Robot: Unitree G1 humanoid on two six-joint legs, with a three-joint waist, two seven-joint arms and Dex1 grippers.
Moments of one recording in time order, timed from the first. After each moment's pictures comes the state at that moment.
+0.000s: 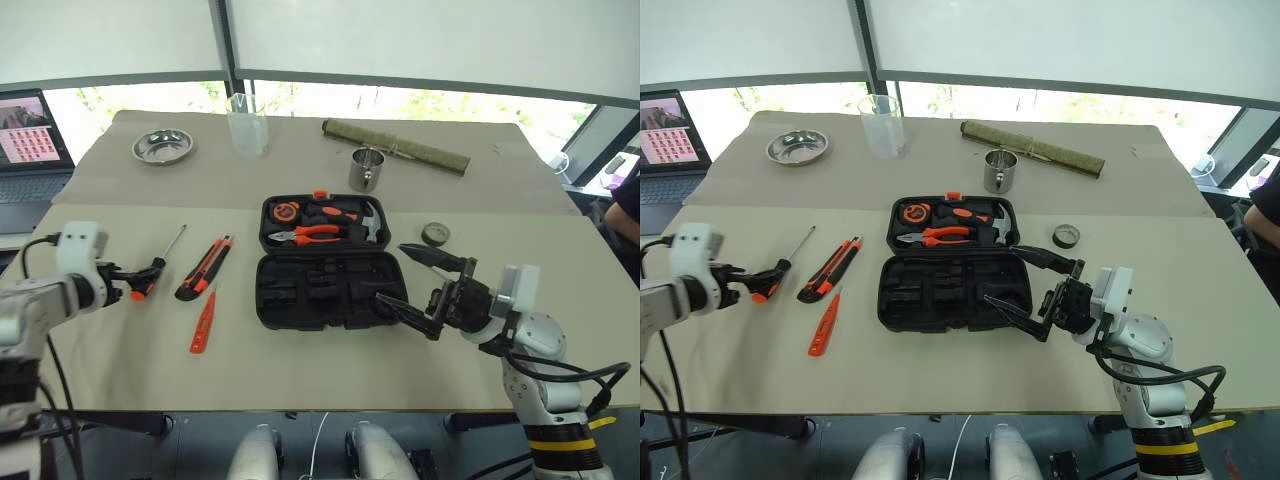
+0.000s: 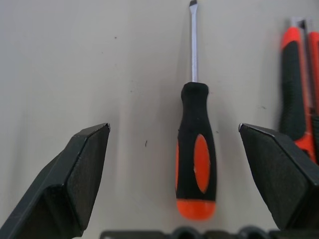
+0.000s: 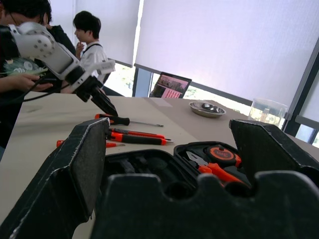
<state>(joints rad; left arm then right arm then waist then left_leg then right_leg) -0.40 0.90 0.19 0.27 -0.48 0.88 -0.51 -0.12 -0.46 -0.05 -0.21 0.58 -0.14 1.03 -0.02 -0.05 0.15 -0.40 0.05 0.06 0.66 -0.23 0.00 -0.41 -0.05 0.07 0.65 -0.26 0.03</state>
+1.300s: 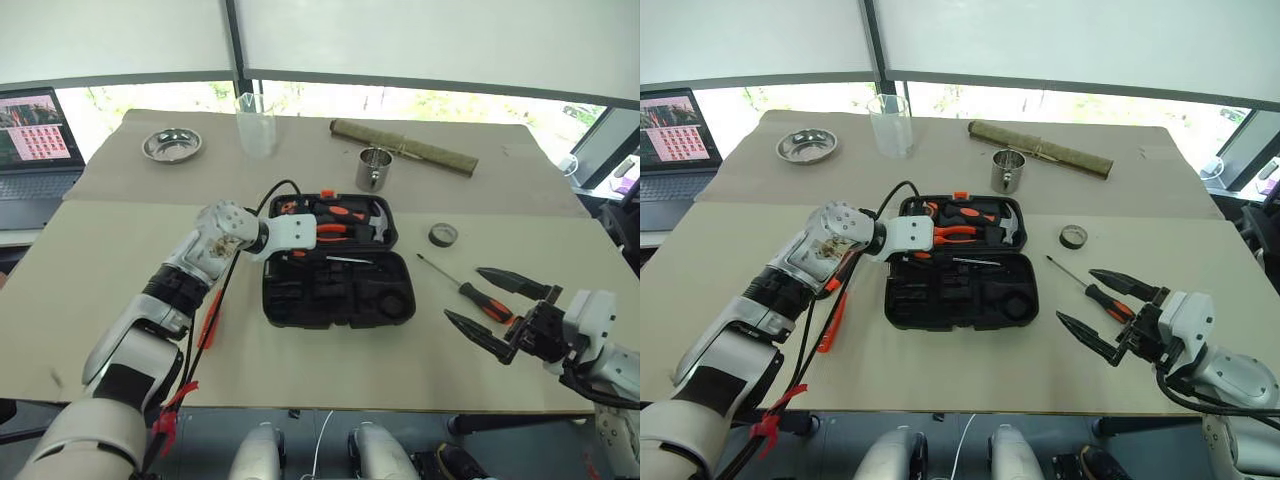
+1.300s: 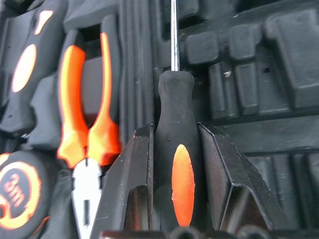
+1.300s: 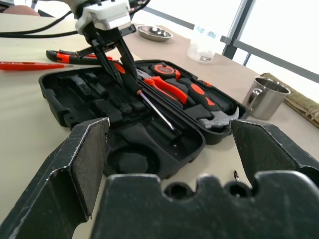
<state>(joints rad) -0.96 0.52 -0.48 0.52 0.17 0.07 -1.14 0.19 -0.65 -0.33 -0.30 0.57 -0.09 0.96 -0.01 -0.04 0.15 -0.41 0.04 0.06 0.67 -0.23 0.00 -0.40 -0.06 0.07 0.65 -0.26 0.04</state>
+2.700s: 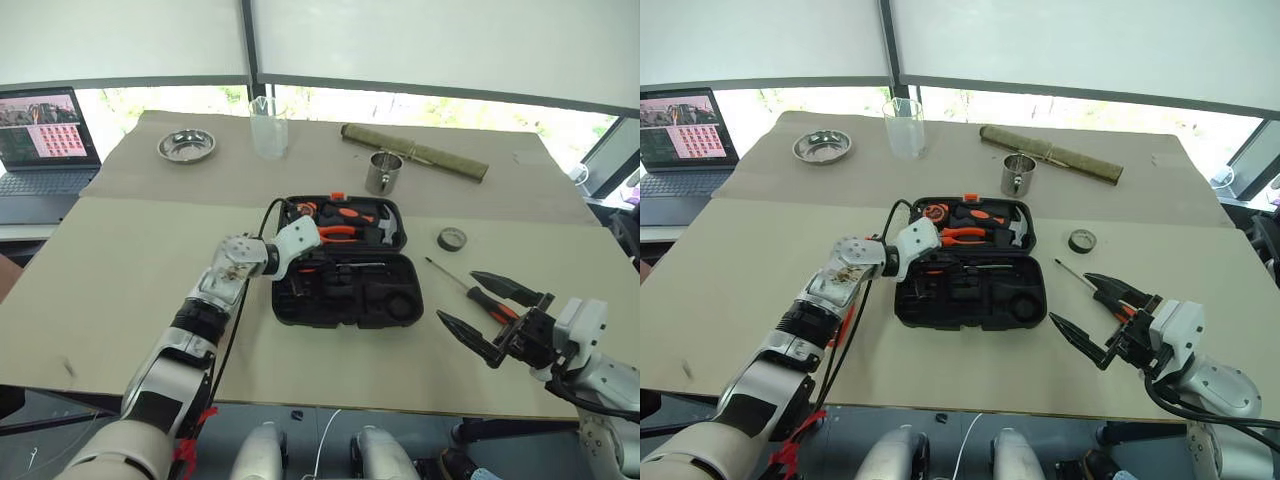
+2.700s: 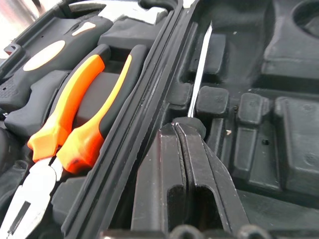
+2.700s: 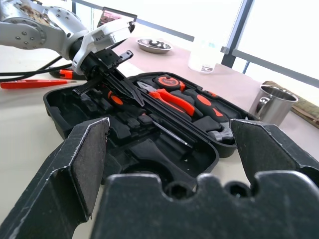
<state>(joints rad) -0.79 0.33 -0.29 0.54 0.08 0.15 -0.97 0.21 -0.58 -0.31 -0.32 0.53 -0.09 0.91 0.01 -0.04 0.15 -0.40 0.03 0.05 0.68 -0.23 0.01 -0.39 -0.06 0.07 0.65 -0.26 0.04</state>
